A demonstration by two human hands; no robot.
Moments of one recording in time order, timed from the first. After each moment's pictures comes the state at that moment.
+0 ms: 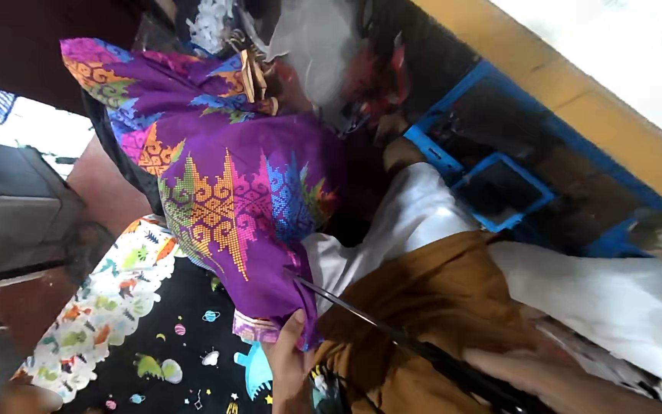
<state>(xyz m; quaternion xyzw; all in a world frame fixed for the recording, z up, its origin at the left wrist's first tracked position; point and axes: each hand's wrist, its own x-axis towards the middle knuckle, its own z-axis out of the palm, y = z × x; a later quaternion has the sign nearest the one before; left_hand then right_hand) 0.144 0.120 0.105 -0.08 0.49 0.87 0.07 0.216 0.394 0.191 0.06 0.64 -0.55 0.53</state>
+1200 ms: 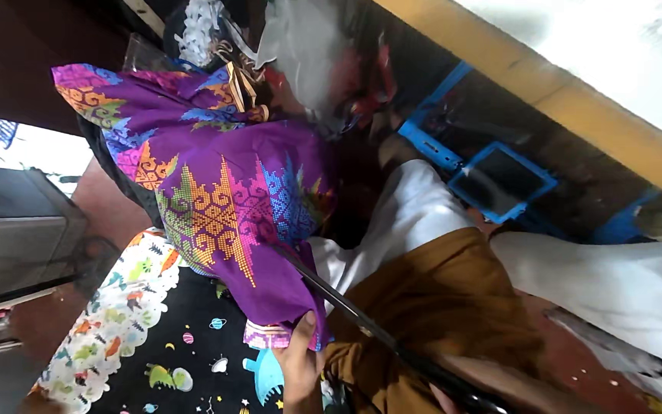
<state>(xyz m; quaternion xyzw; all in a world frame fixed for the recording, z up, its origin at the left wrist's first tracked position) 0.146 0.136 0.102 -0.06 0.49 0.87 0.07 0.214 0.363 0.186 0.09 0.55 -0.70 0.45</state>
